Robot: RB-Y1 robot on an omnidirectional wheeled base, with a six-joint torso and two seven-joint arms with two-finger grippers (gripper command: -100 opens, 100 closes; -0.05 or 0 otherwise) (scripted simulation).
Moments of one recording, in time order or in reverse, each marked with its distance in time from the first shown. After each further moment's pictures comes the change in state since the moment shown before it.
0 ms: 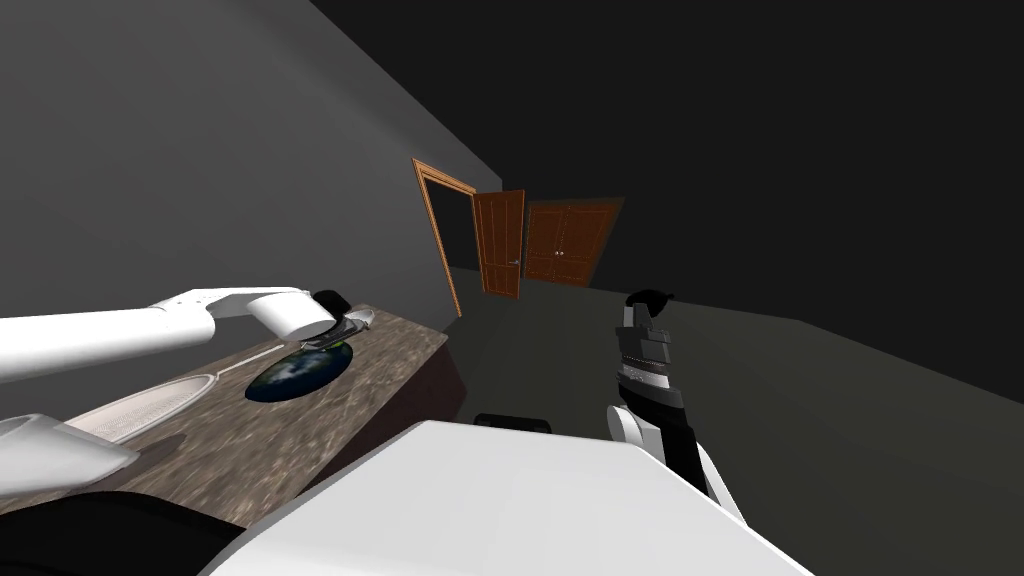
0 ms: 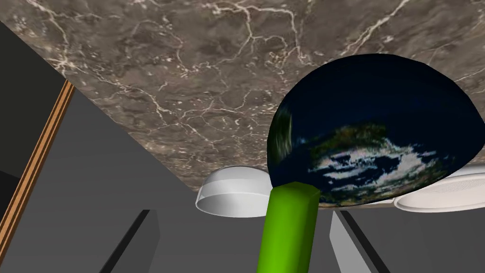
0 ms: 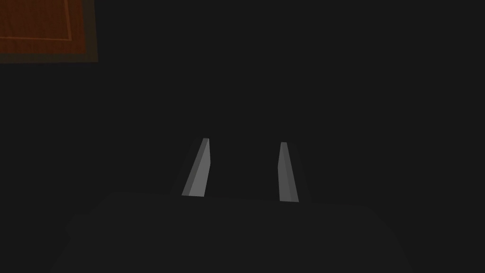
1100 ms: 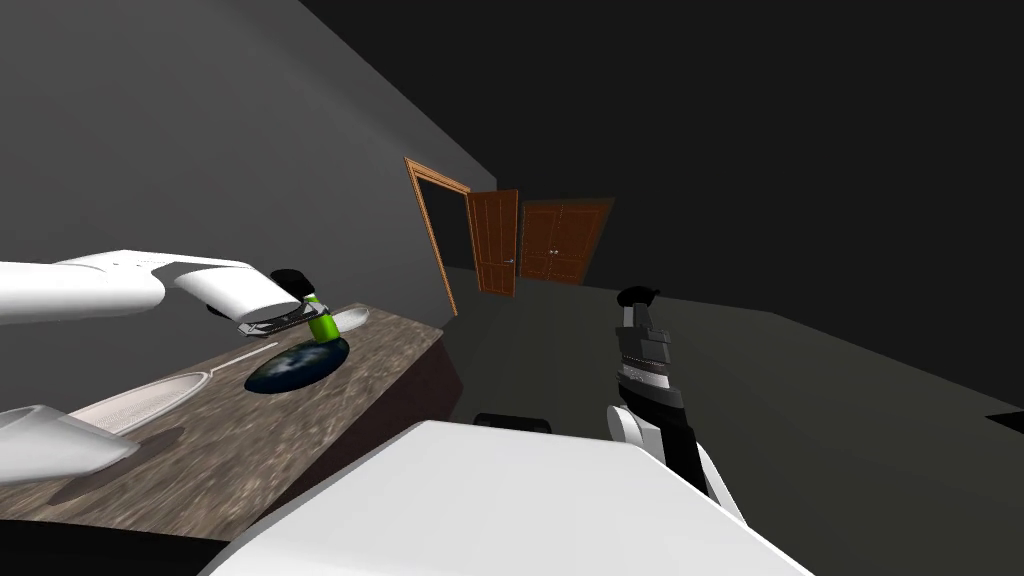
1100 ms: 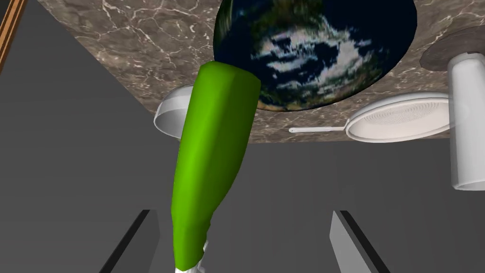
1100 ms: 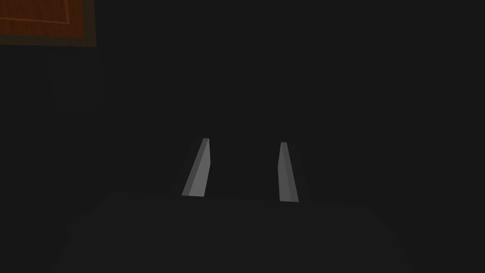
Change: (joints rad) left arm -0.253 0.241 -0.397 0.187 0.133 -0.150 0.045; right arm 0.000 0.000 0.000 0.000 0.000 0.000 0.000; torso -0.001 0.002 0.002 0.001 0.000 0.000
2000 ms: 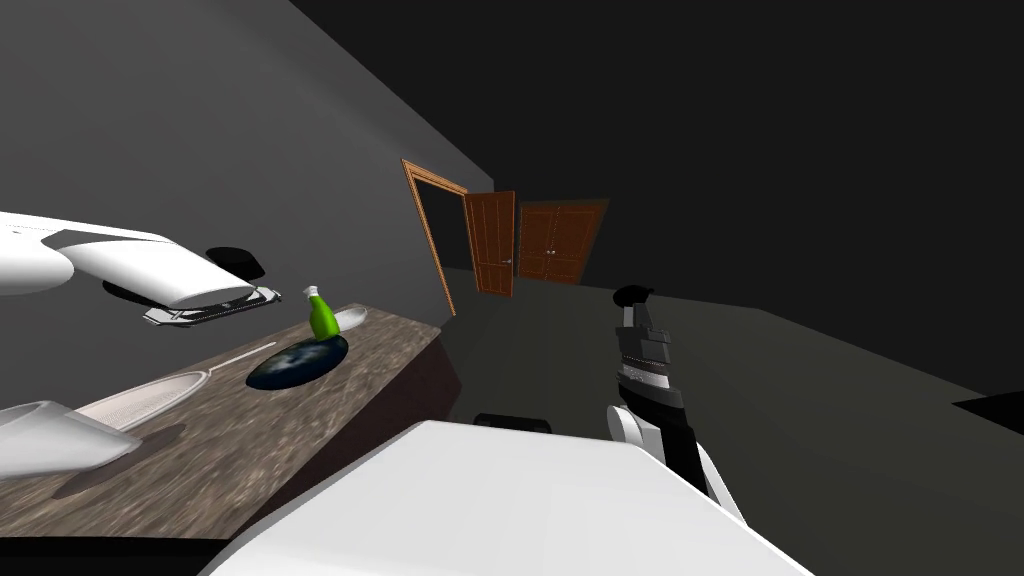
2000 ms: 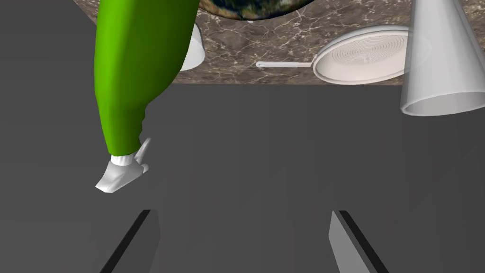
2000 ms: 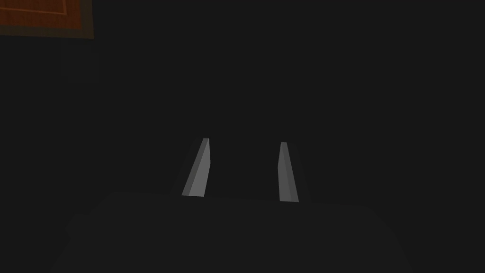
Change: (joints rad) left arm -0.133 0.087 -0.182 0.137 0.053 -0.043 -0.035; right arm 0.000 0.000 0.000 0.000 0.000 0.000 0.000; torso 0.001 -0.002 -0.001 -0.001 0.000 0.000
